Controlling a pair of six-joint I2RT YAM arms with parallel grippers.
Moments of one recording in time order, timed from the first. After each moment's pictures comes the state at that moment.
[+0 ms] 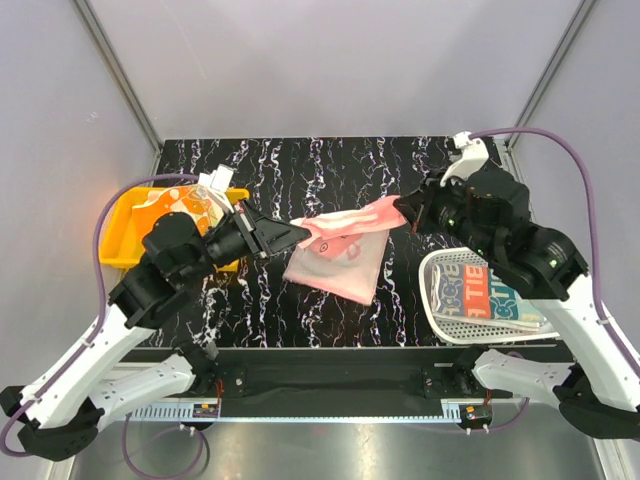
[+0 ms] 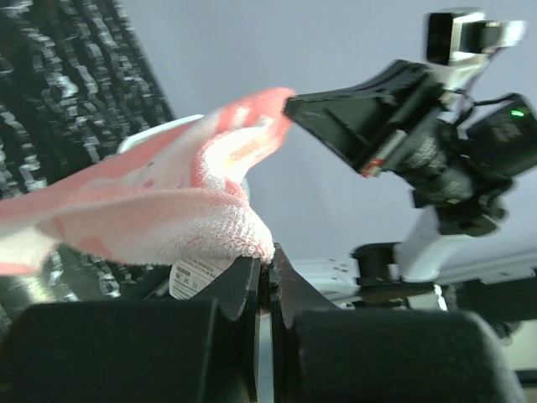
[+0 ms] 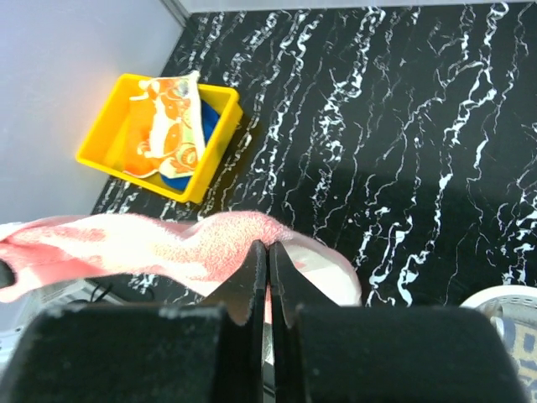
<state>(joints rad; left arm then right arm) -0.77 0.81 1.10 -0.31 0.23 -1.03 0.74 1.05 1.54 -0.80 0.19 0.47</state>
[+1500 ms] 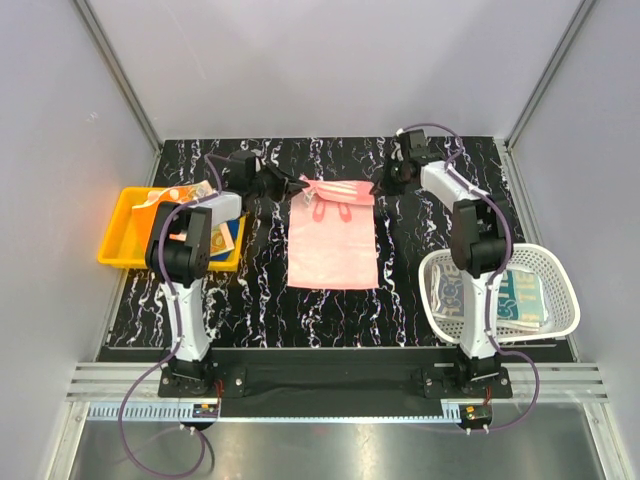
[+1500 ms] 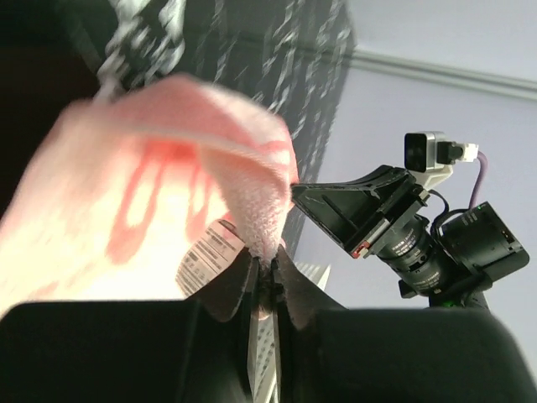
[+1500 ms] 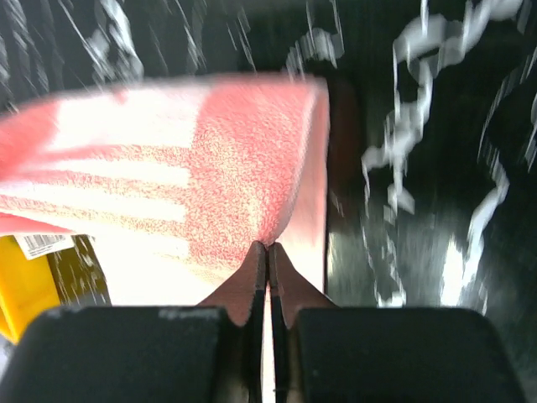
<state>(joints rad) -0.20 2.09 1.36 0.23 0.60 -1.25 0.22 2.22 1.80 -0.46 -0.32 0.48</state>
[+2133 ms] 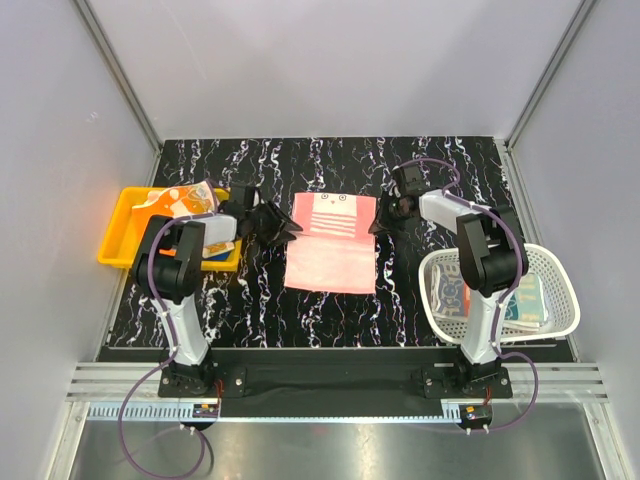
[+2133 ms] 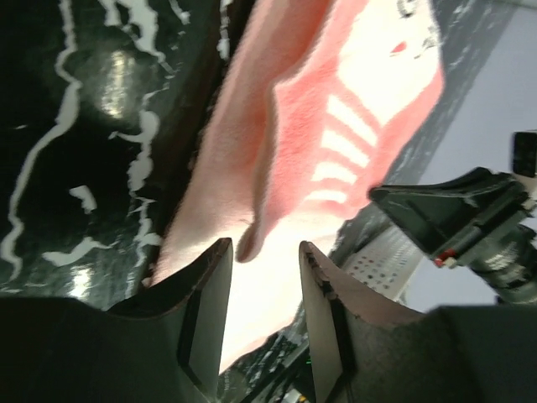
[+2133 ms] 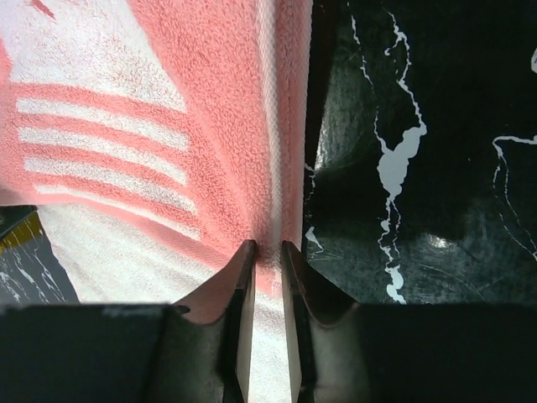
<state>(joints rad) -0.22 1.91 1.03 0.05 0.55 -1.04 0.29 2.00 1.34 -0.36 -0.29 0.52</state>
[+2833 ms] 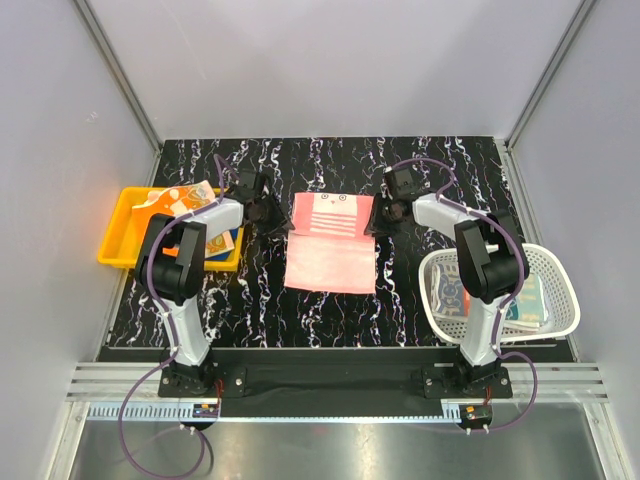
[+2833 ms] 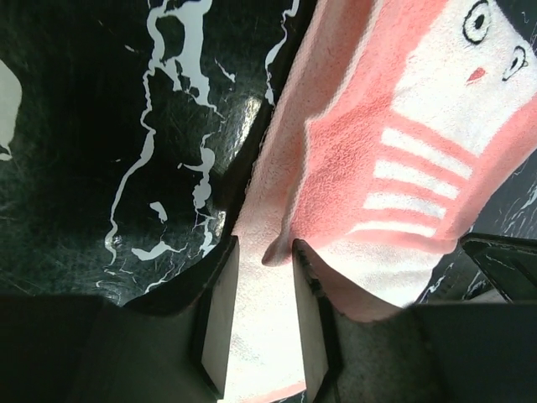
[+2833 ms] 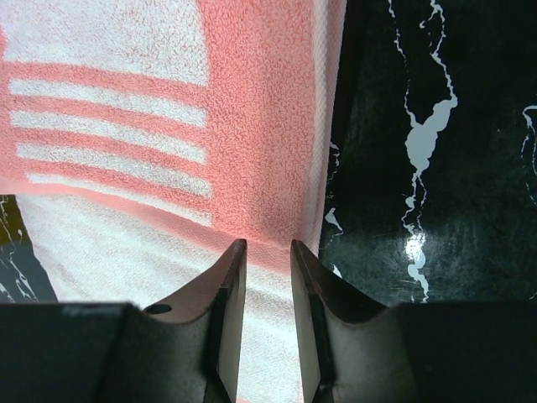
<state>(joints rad) -0.27 1.91 1.21 -0.29 0.25 -0.78 0.35 1.95 1.30 -0.35 -0.19 0.53</state>
